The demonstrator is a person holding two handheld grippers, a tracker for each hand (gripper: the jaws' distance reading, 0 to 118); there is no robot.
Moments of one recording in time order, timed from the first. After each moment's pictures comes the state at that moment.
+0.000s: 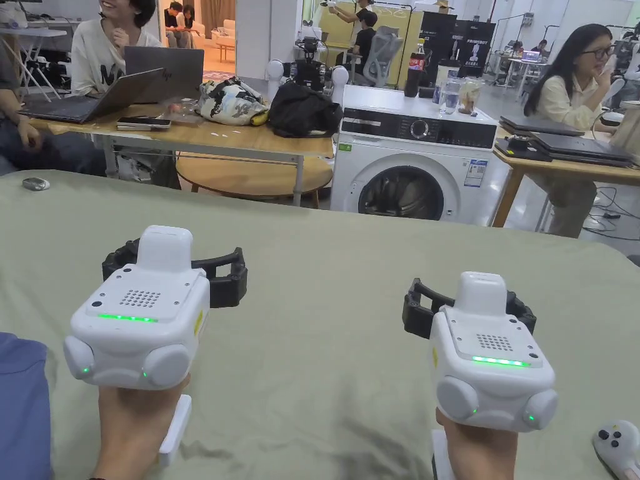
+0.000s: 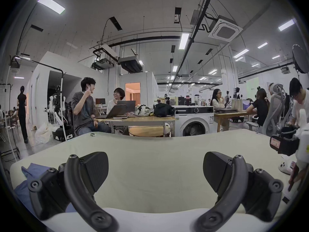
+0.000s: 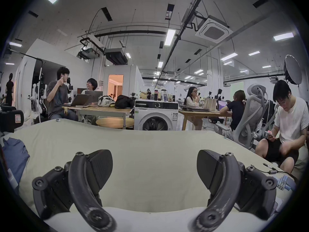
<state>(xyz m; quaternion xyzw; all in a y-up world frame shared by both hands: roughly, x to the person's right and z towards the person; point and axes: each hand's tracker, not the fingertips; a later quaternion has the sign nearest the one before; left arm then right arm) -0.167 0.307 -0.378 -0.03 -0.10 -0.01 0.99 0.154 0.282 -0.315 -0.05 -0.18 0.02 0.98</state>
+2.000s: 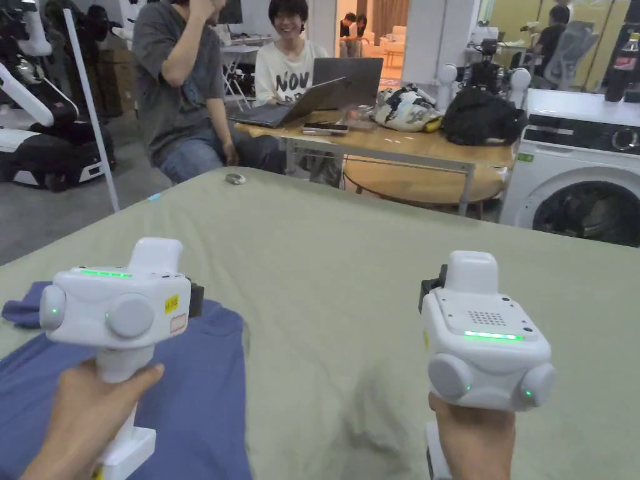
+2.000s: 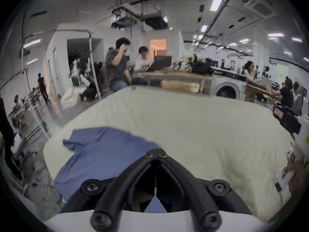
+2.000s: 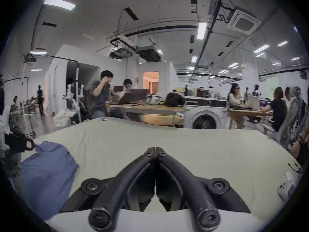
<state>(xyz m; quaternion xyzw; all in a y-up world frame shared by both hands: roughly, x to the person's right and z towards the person) -0.407 0.322 -0.339 -0.30 0.03 0.01 0.95 -0.059 0.299 -0.367 -0.09 0.03 0.00 1.00</state>
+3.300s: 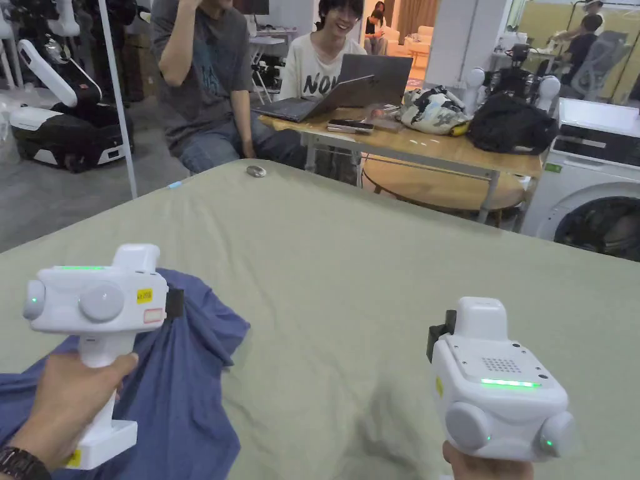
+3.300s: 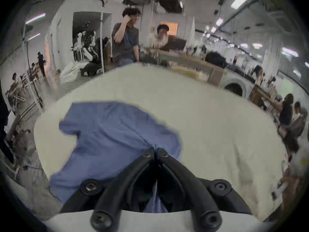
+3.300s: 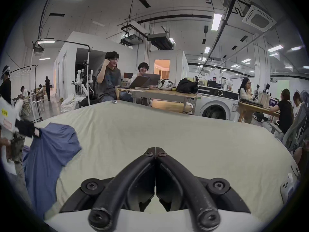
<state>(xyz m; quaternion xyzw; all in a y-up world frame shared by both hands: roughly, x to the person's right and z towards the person) -0.460 0.309 -0.356 -0.30 0.02 0.09 0.95 -0.053 0.268 -0.359 -0.14 0.04 0.03 0.99</state>
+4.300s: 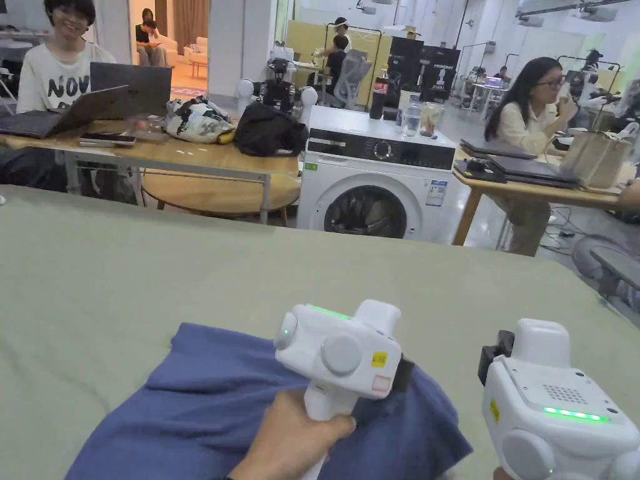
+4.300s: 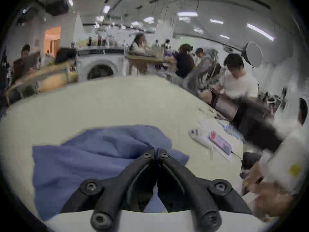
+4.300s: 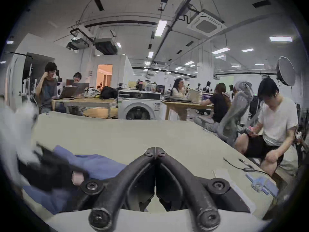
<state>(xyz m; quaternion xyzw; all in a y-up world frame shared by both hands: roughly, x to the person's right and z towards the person) 0.076 0.286 -0.357 -0.36 -0.47 -0.03 0.81 0.239 0.307 -0.222 -0.11 -0.24 0.01 0.96</state>
